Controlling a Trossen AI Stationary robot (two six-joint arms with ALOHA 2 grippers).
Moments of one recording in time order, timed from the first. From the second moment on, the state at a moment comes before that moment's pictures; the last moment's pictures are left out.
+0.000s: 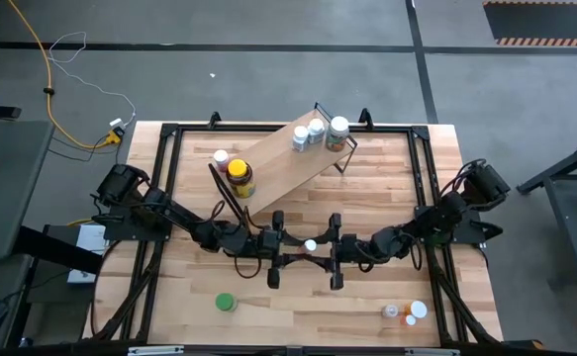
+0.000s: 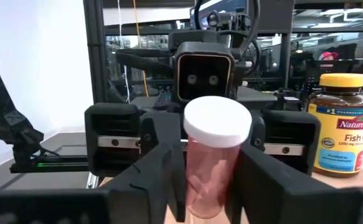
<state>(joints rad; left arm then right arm) -0.25 1.75 0.85 0.94 -0.33 -0.04 0.49 1.63 0.67 1.15 0.47 -0.07</state>
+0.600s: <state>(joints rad) -0.25 1.75 0.85 0.94 -0.34 0.01 0.49 1.63 0.67 1.15 0.47 -0.07</state>
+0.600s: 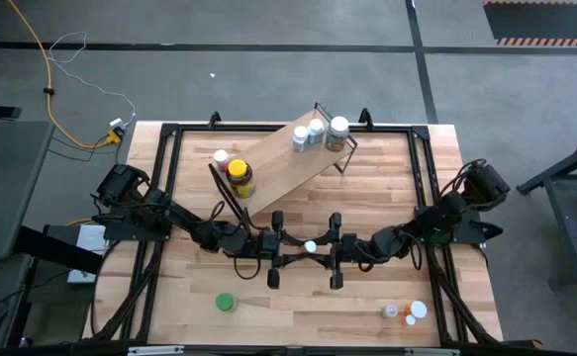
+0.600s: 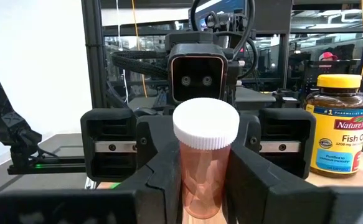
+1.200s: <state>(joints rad) -0.28 1.75 0.85 0.89 -0.36 0.06 0.51 1.56 0.67 1.06 0.52 -0.11</state>
